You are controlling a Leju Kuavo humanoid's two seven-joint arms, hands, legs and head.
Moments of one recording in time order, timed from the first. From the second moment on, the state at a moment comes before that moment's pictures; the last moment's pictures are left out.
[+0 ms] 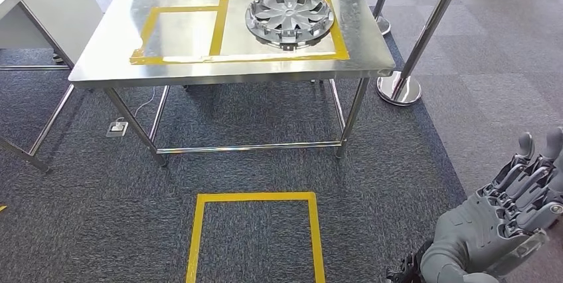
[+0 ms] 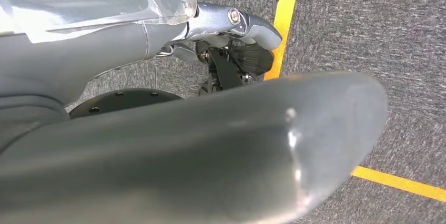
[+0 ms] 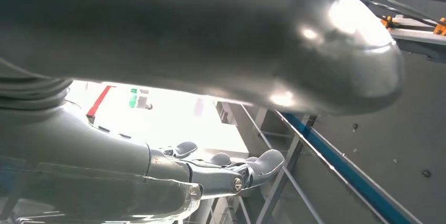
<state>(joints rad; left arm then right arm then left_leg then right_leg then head) -0.12 -0.25 1.24 -0.19 -0.78 -0.19 -0.40 0.08 0.18 0.47 -2.06 0.51 -0.69 -0.70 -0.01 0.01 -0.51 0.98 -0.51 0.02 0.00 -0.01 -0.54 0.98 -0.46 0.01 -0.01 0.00</state>
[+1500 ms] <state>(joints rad) -0.11 -0.26 1.24 -0.19 -0.79 -0.19 -0.41 0.10 0.19 0.47 -2.06 0.53 -0.69 -0.70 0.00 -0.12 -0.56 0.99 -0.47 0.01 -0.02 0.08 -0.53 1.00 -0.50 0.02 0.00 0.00</state>
